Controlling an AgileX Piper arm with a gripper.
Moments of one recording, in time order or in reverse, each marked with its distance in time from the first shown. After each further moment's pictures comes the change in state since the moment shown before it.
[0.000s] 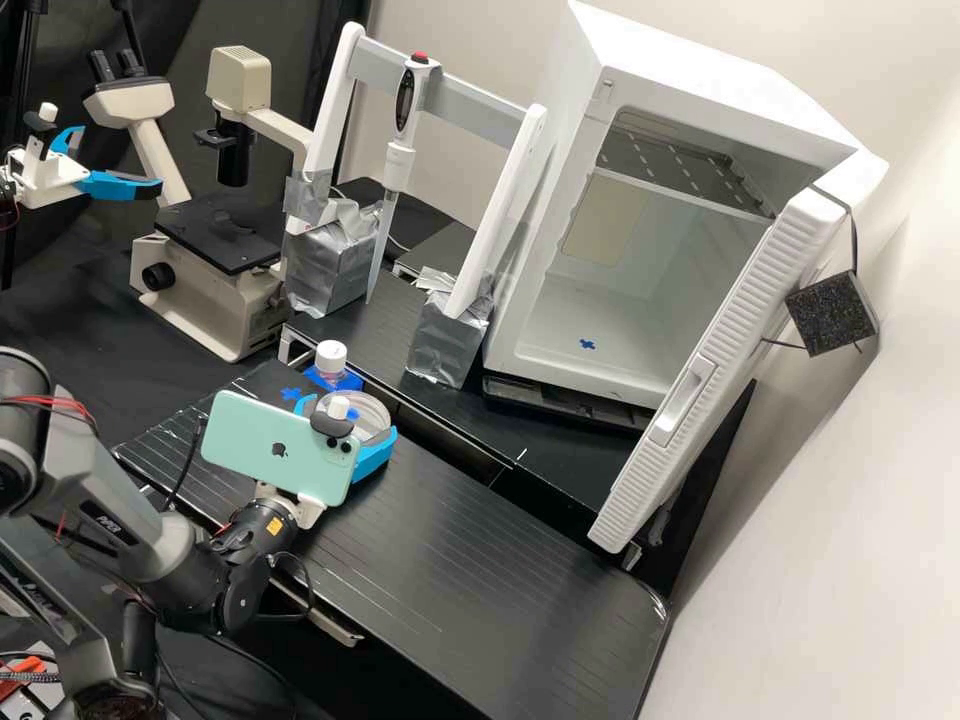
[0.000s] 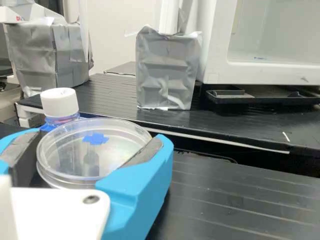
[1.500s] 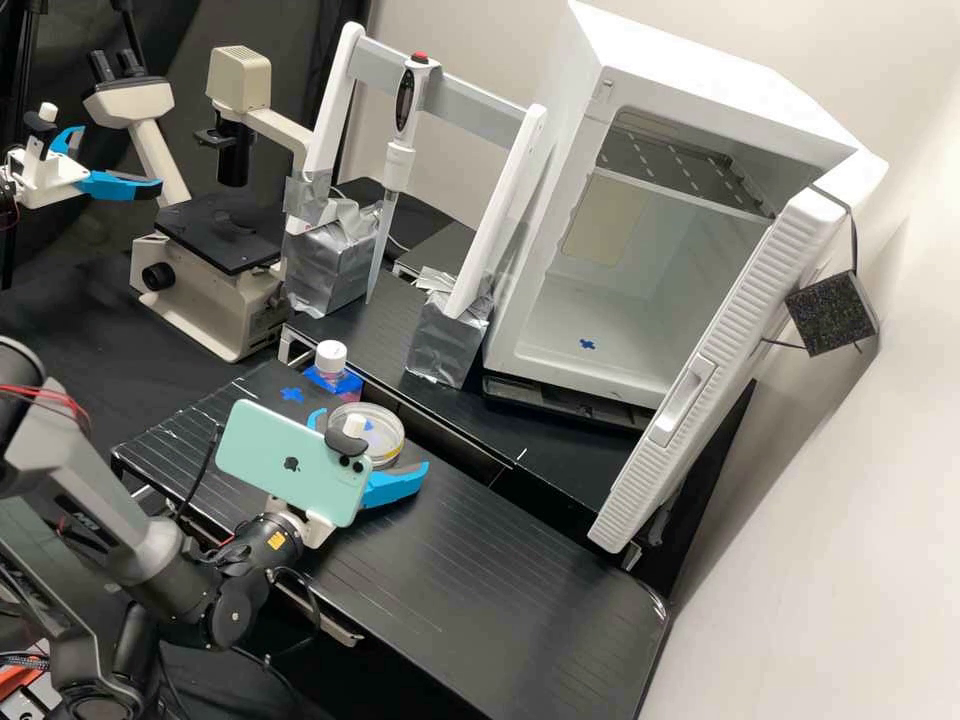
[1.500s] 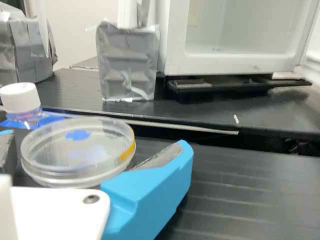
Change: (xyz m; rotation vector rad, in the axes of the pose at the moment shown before) arm -0.016 0.012 0.003 0.015 -0.088 0.079
